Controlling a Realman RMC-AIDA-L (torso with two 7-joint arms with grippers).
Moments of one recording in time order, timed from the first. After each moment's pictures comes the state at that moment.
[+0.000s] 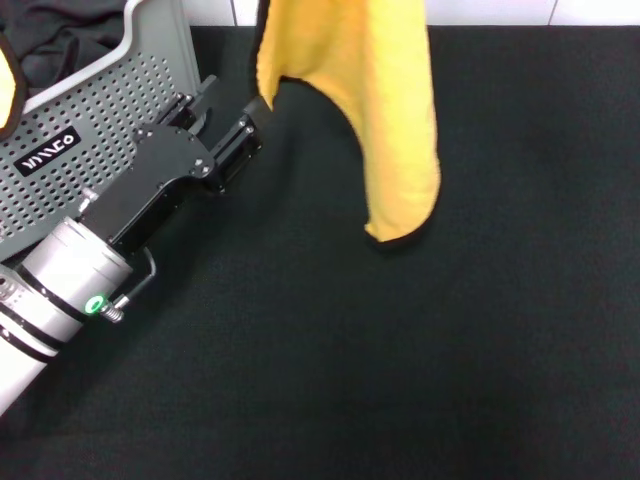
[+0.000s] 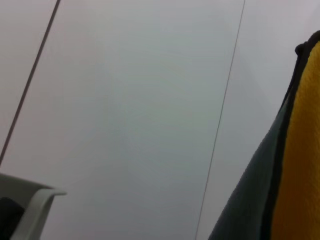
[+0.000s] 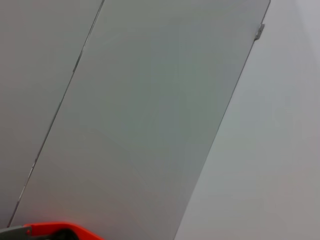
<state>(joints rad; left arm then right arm) -0.40 -2.11 1.56 0.14 0.38 1.50 -0.67 0.62 2.02 -1.22 -1.36 1.76 1.16 -1.69</state>
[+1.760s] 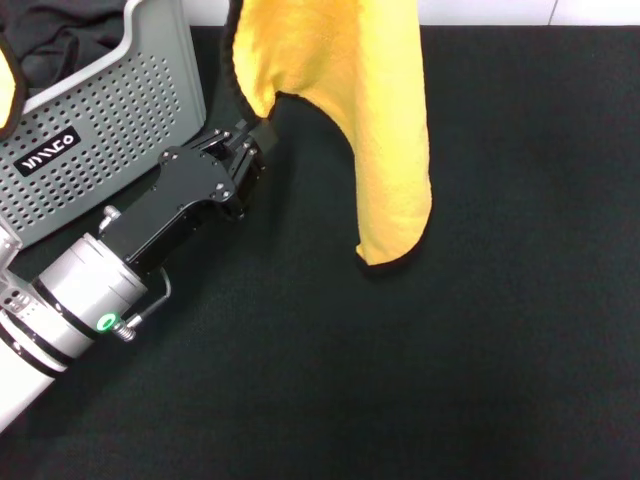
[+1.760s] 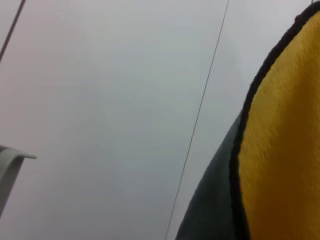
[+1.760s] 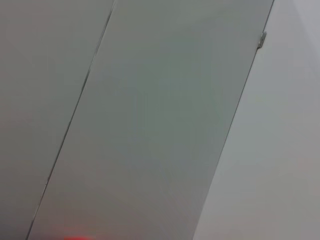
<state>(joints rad) -0.39 -2.11 1.64 0.14 0.37 1.49 -0.72 0.59 2.02 -1.24 -1.37 1.81 1.18 -1.67</state>
